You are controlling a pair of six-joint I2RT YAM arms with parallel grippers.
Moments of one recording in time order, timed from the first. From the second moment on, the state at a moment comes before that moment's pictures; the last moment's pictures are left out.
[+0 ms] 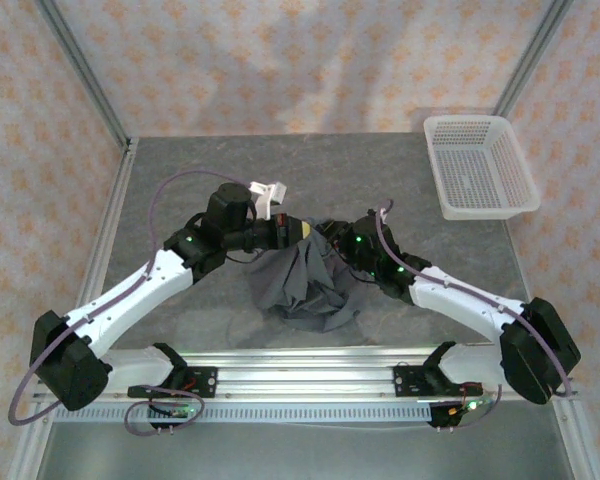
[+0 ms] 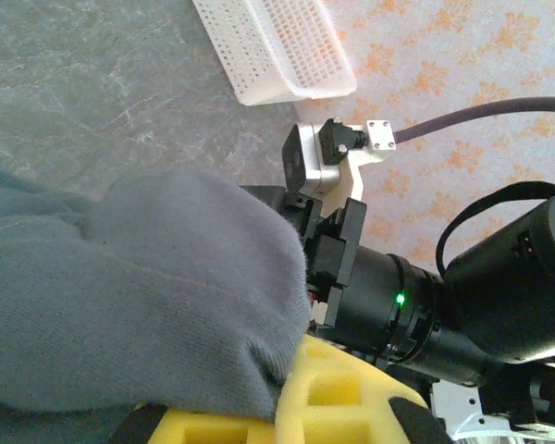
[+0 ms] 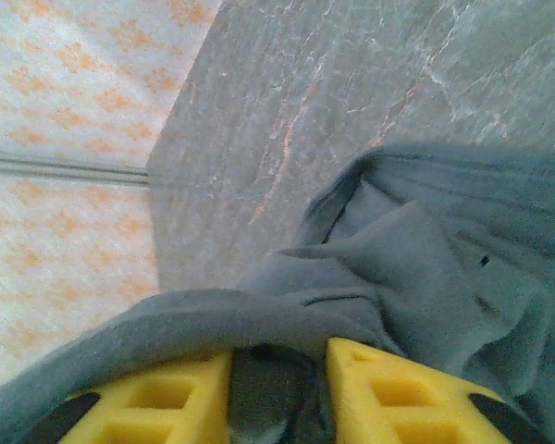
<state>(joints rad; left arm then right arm) -0.59 1.23 1.02 -0.25 0.47 -0.72 0.70 1.24 0.70 0.03 0.08 1.27</state>
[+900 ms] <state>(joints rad) -0.49 1.12 0.91 -0.47 0.17 -0.56 0.56 0.93 0.66 0.26 -0.34 1.05</state>
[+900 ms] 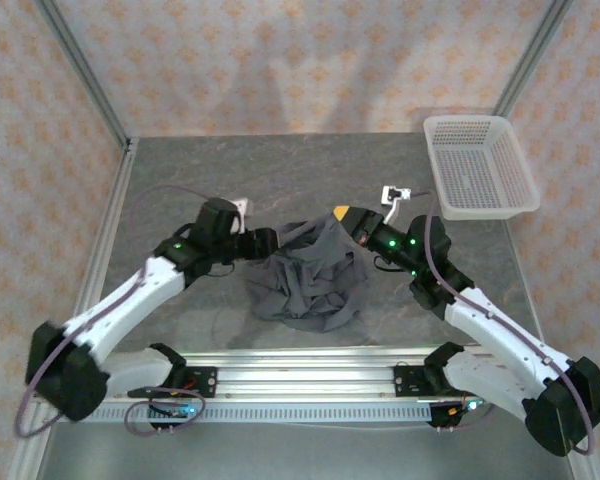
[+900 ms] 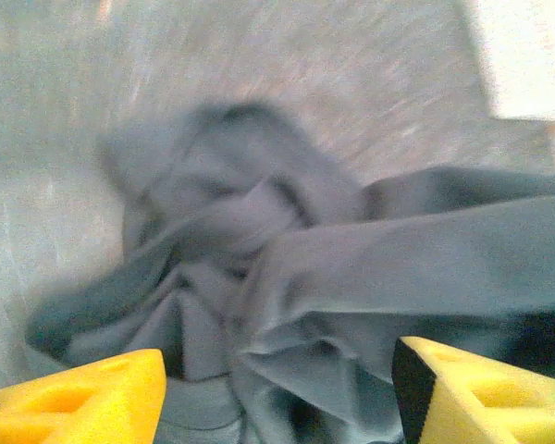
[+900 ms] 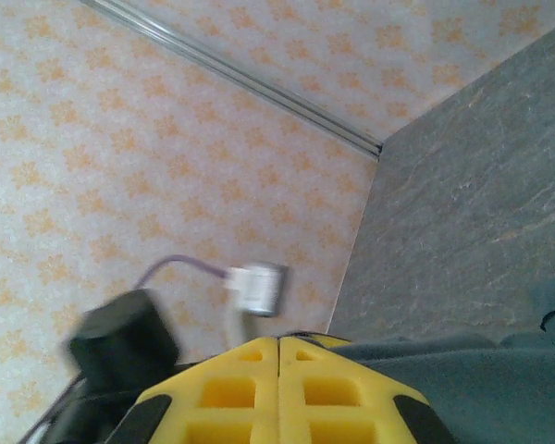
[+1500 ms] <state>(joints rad) -0.61 1.37 1.11 -0.52 0.14 -0.20 0.56 1.02 0.79 0.18 -0.52 0.99</state>
